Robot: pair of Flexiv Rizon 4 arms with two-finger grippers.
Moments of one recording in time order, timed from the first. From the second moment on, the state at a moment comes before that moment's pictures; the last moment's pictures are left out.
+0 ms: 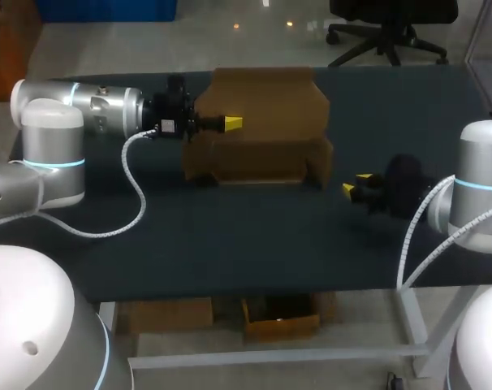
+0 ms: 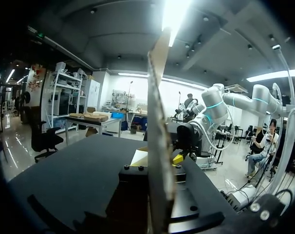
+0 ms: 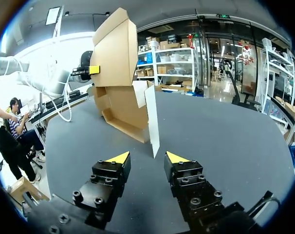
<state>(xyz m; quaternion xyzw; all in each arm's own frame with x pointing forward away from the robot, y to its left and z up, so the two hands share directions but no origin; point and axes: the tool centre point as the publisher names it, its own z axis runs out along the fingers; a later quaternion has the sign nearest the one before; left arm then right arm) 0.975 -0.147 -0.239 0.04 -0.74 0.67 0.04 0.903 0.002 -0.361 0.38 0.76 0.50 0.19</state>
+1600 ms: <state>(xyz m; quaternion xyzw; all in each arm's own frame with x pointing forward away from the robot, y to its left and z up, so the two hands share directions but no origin) 0.976 -0.146 -0.242 0.04 -0.74 0.67 0.04 0.932 0.019 -0.353 0.35 0.76 0.52 0.19</state>
